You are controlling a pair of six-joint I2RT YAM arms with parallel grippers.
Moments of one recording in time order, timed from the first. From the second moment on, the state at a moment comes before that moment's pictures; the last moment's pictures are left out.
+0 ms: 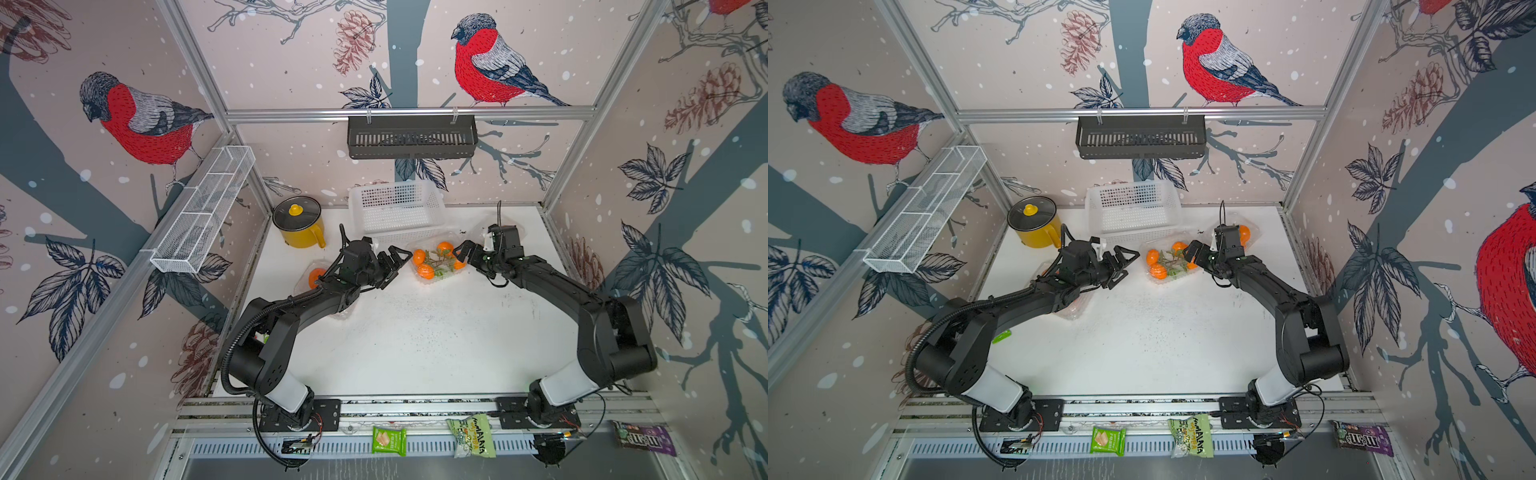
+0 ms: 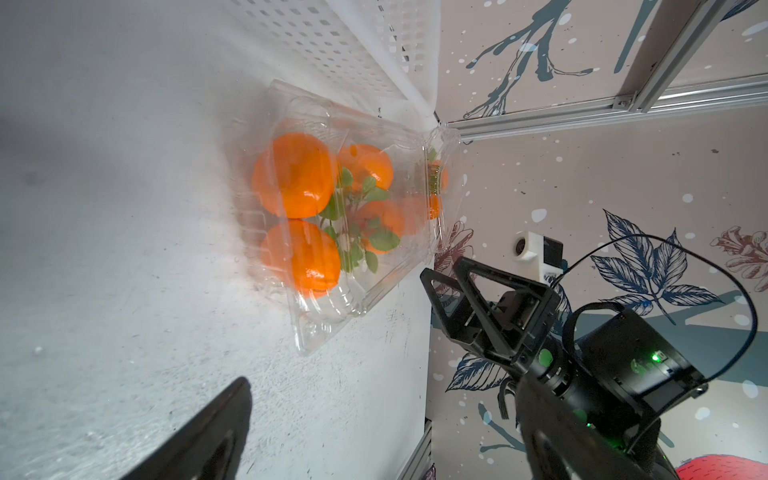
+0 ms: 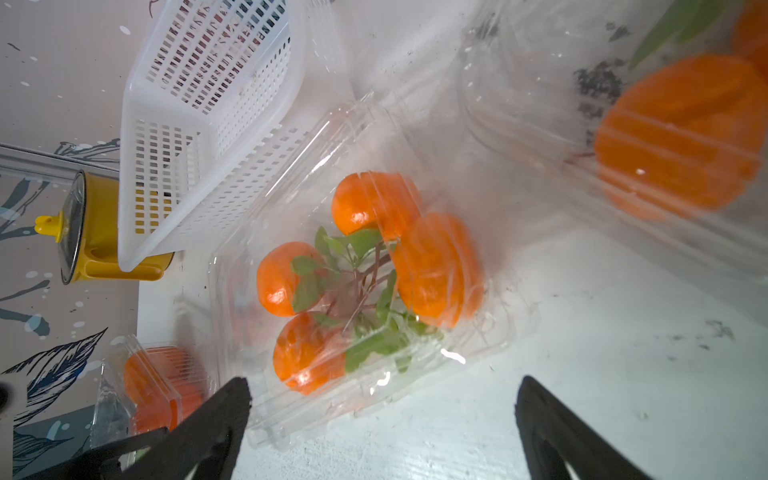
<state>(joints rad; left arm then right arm) -0.48 1.59 0.84 0.31 0.47 -1.17 0.26 1.60 1.02 -0.18 -0.30 0.63</state>
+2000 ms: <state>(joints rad) -0.45 1.61 0.88 0.14 0.49 -1.03 0.56 1.24 0.75 -0.24 -0.27 0.82</state>
